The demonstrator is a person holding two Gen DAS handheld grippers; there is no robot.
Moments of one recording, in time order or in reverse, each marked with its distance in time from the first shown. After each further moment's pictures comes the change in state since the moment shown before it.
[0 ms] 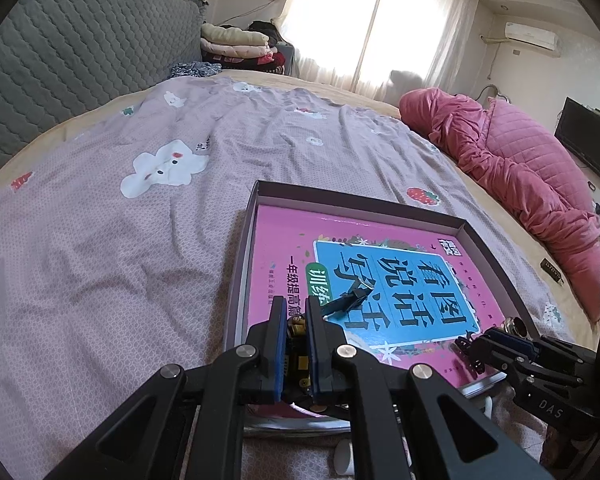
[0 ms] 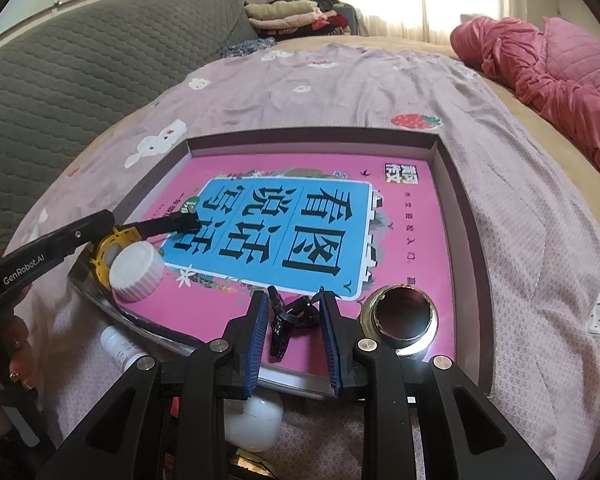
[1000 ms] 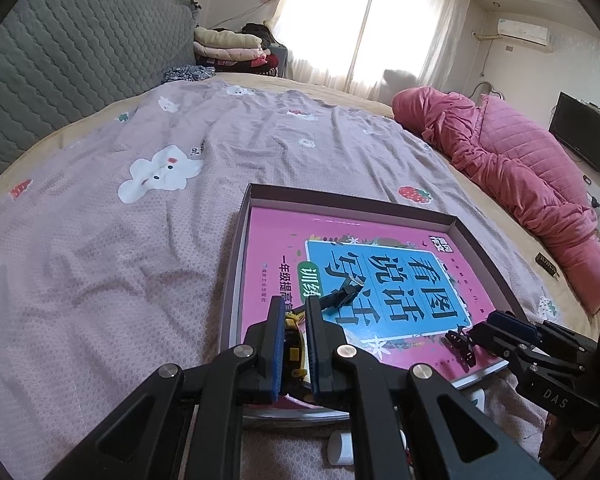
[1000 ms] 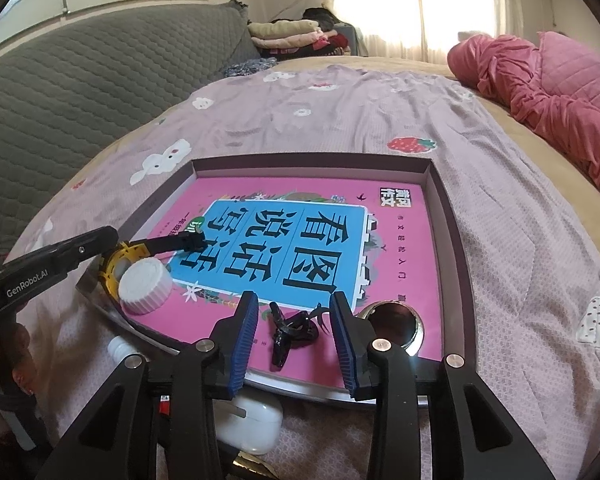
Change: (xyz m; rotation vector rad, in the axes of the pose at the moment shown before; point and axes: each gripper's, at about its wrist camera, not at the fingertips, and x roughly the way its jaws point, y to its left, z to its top) left arm -0.009 -0.004 0.002 0.026 0.001 -0.007; right arm -0.013 -0.001 0.002 -0.006 -0.062 -0.004
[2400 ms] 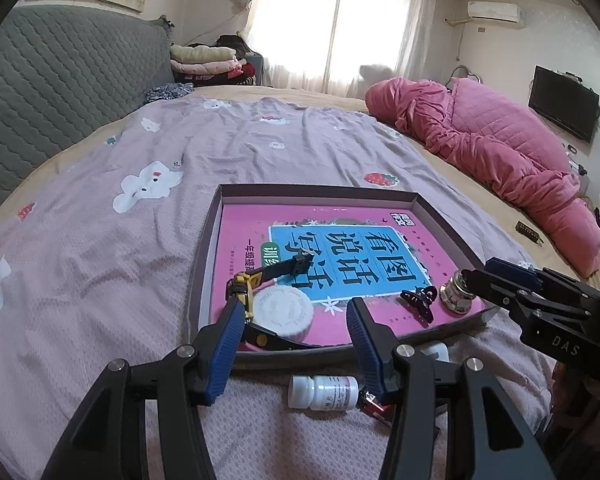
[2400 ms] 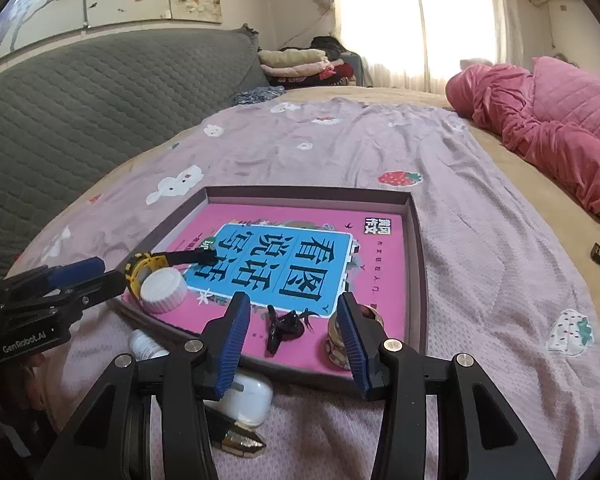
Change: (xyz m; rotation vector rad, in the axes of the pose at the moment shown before) left arm -0.042 -0.040 -0.028 0.109 -0.014 -0.007; right arm -0.052 -0.005 -0.011 -0.043 -0.106 0.006
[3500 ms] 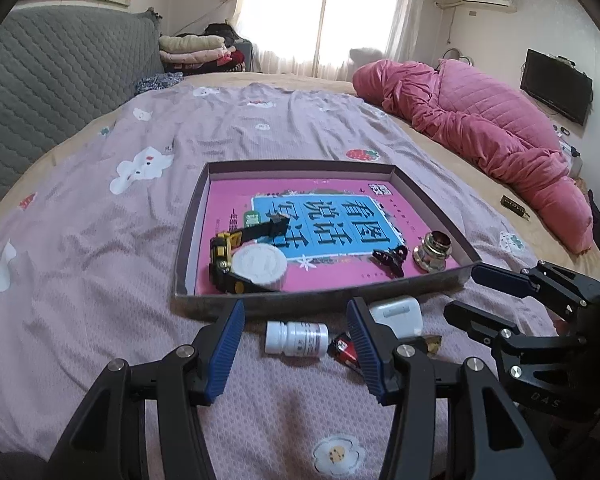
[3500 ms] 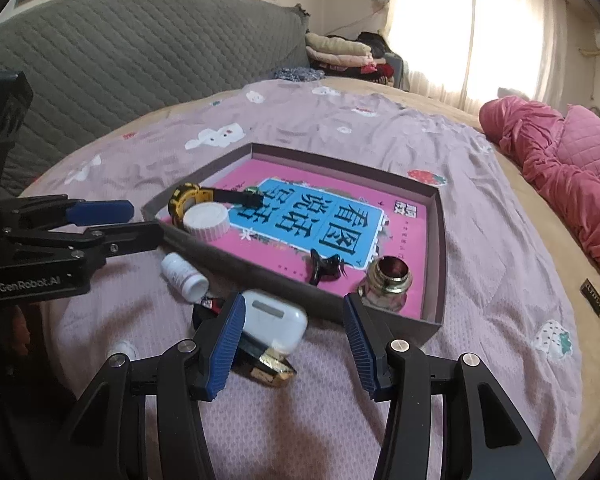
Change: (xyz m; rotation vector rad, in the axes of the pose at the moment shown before) left arm -0.025 -0.019 -0.022 0.028 0.067 -0.015; right arm -0.028 0.039 -0.035 -0.207 0.074 0.006
